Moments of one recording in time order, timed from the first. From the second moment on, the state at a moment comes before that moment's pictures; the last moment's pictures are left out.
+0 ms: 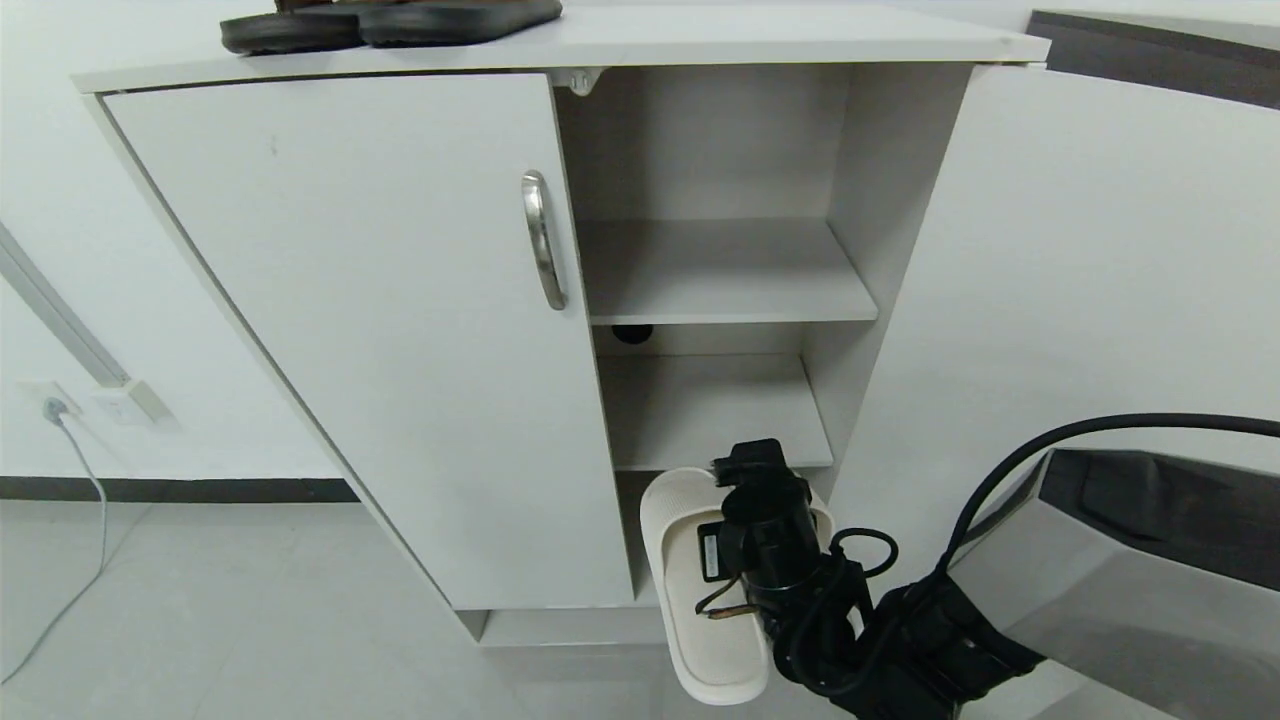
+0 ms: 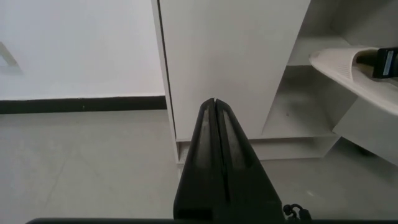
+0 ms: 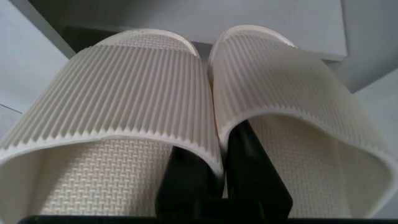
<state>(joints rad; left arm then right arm) 0.00 0.00 0.00 0.00 0.02 0.01 0.87 2.23 -1.00 -0.89 -0.66 0.23</state>
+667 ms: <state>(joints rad) 0.00 0.00 0.00 0.00 0.02 0.01 0.86 2.27 -1.00 -1.17 -0.71 0.06</state>
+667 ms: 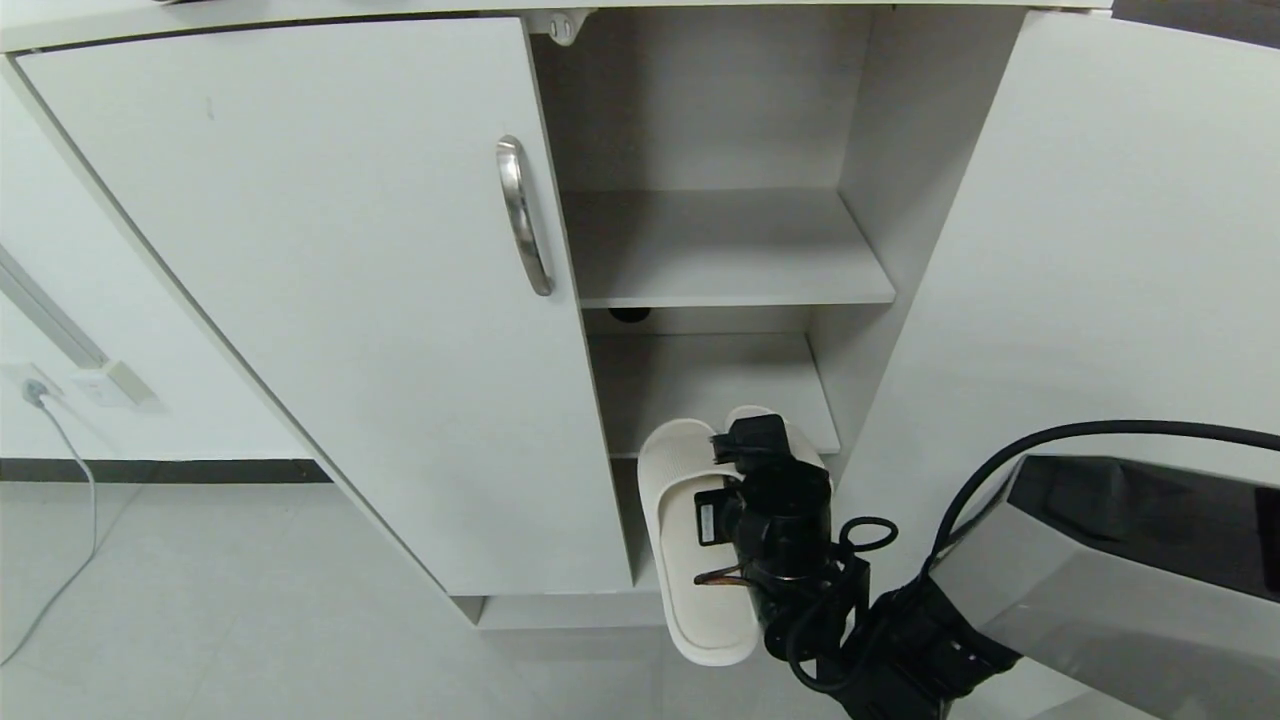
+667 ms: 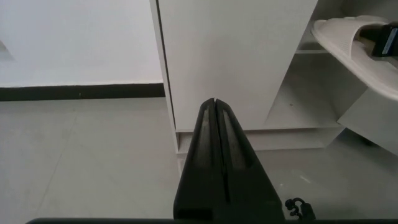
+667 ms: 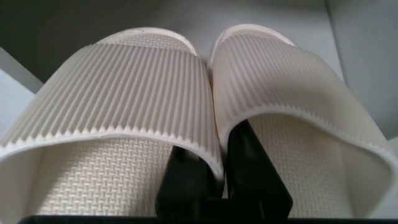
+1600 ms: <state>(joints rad) 0.00 0.00 0.00 0.00 0.02 0.00 0.83 2.33 -1.01 -1.21 -0.71 0.06</state>
